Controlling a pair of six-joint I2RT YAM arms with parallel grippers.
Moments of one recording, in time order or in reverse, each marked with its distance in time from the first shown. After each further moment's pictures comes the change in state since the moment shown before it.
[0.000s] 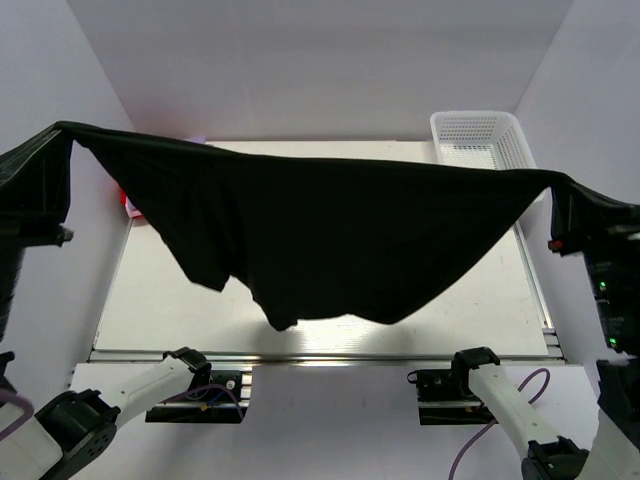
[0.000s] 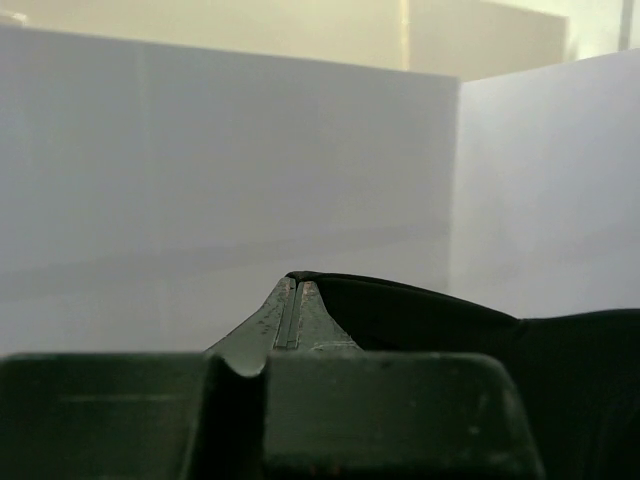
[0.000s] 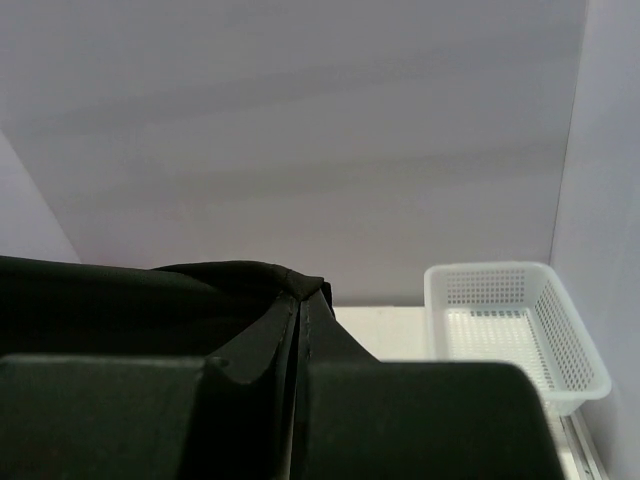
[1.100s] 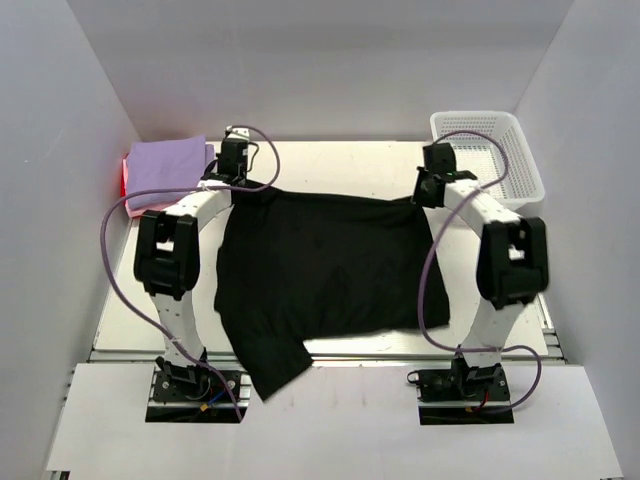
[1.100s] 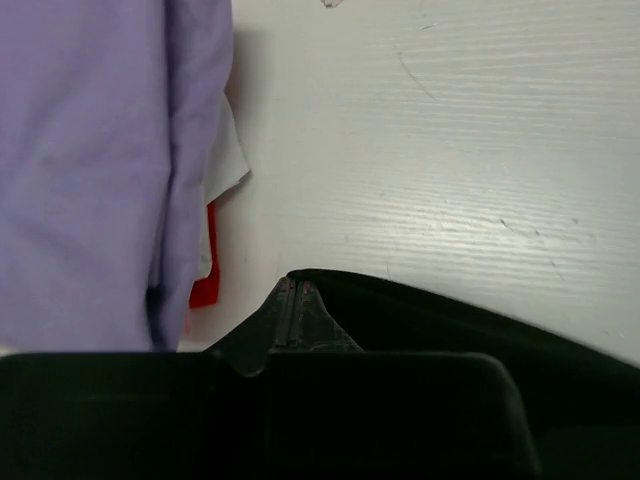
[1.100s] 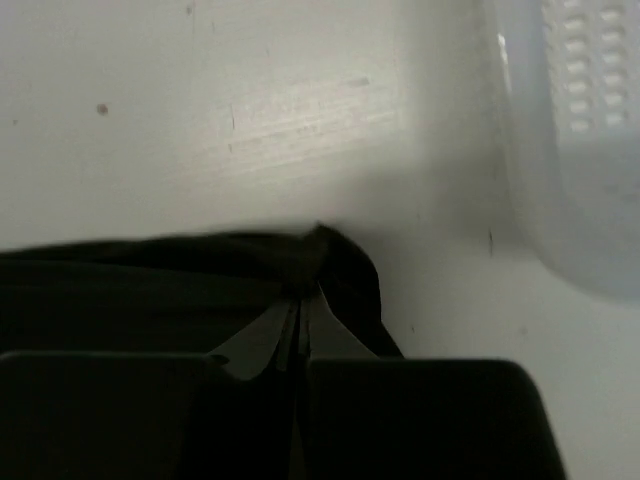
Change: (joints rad) left arm 0.329 0.990 -0.732 0.450 -0.364 -0.021; right arm -0.013 1.067 -0.418 0.290 0.104 0.146
